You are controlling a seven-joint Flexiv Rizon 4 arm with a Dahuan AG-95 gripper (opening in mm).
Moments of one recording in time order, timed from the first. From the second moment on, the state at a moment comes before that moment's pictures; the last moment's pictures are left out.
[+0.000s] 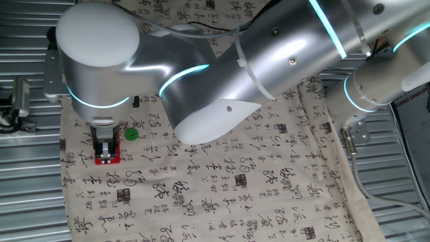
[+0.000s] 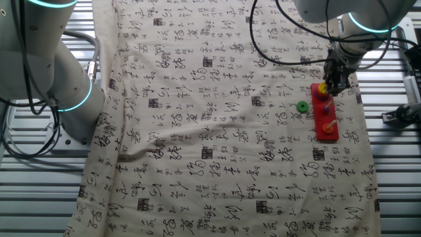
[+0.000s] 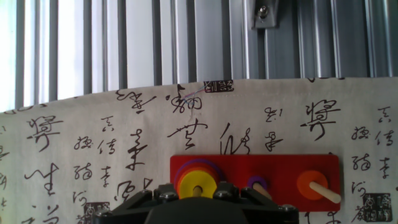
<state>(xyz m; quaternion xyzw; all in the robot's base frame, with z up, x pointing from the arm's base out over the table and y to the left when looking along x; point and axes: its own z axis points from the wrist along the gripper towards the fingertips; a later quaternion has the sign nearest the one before) 0.692 0.072 0.052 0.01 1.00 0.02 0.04</state>
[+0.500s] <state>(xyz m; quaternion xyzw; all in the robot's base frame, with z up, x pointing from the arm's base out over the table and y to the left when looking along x) 0.691 0.072 0.049 0.01 1.00 0.02 0.04</state>
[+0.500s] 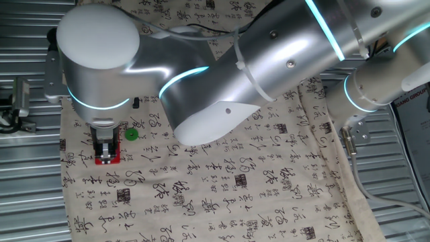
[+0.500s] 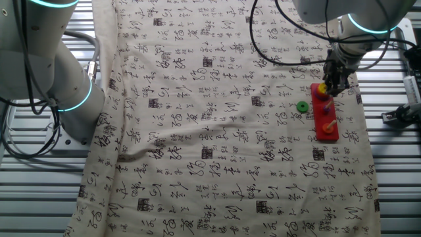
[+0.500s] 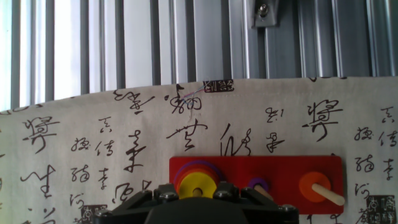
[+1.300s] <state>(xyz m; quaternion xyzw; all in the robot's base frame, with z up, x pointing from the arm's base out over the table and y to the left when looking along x) 0.688 0.072 0.045 0.01 1.00 0.02 0.04</state>
